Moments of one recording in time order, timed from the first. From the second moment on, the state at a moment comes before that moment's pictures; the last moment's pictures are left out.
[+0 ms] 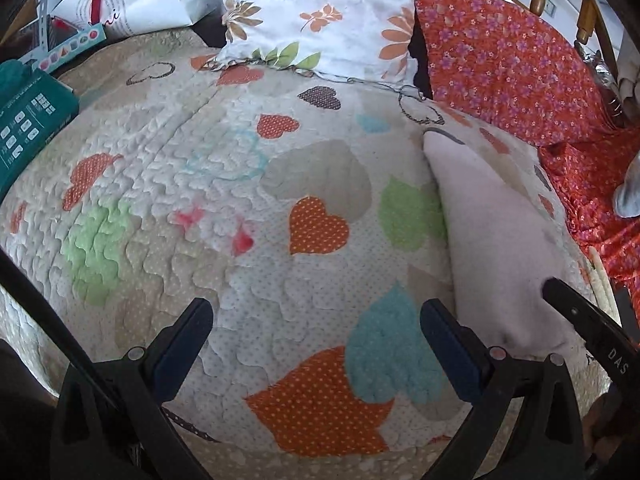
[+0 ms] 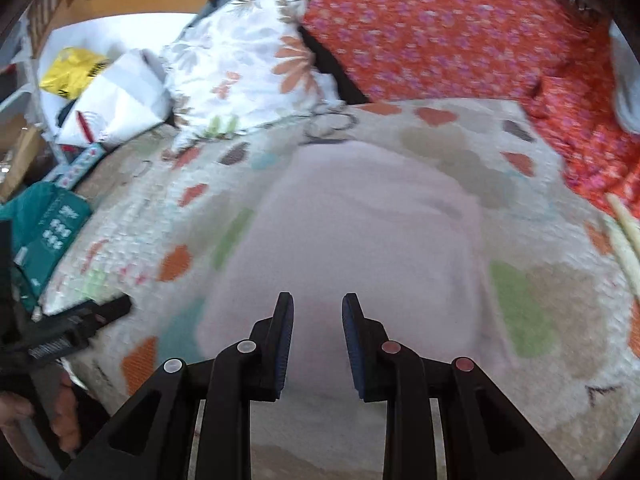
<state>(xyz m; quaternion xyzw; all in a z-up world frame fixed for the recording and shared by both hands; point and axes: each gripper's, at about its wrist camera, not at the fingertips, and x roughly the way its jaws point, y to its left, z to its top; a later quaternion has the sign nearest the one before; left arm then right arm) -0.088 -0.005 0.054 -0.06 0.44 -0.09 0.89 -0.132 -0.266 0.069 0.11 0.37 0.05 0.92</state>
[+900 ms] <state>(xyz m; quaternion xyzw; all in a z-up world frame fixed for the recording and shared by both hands) -0.088 -0.019 0.039 0.00 0.46 -0.09 0.88 -0.121 -0.288 0.040 0.16 0.41 0.03 0.90</state>
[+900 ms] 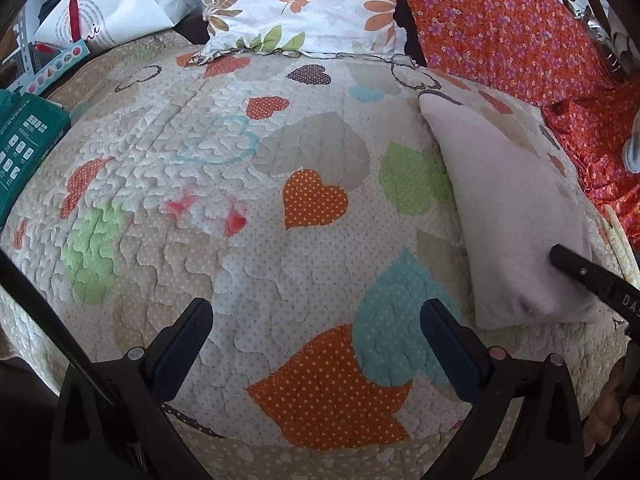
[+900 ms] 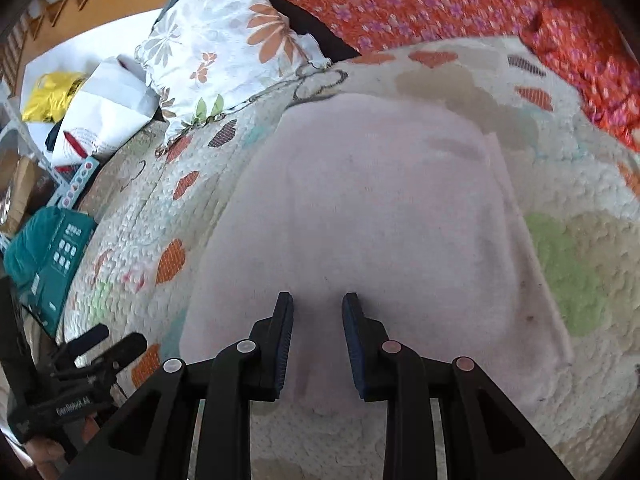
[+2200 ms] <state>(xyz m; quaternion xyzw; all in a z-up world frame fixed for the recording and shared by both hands) 0.032 -0.148 0.072 -0.11 0.50 -0.33 0.79 -0.012 -0.404 0.081 0.32 0.37 0.07 0.87</state>
